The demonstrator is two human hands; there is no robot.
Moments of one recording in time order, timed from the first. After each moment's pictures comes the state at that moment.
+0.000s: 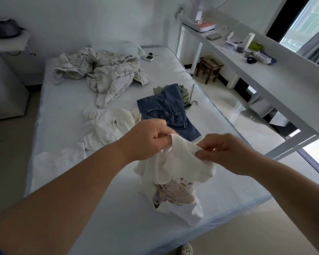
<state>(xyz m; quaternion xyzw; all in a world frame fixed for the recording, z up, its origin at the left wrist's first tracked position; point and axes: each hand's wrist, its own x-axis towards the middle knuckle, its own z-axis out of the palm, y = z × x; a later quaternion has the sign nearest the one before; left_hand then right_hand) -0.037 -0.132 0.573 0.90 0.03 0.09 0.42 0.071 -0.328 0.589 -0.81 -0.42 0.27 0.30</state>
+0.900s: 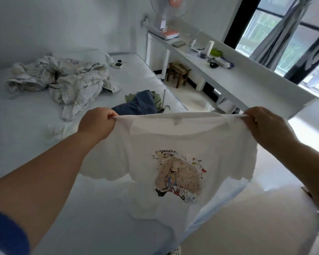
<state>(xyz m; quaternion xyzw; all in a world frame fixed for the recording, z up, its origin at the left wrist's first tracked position) 0.034 -0.052 0.533 0.93 0.24 0.15 0.22 0.165 -0.429 0.610 -0.94 -0.29 -0.18 0.08</state>
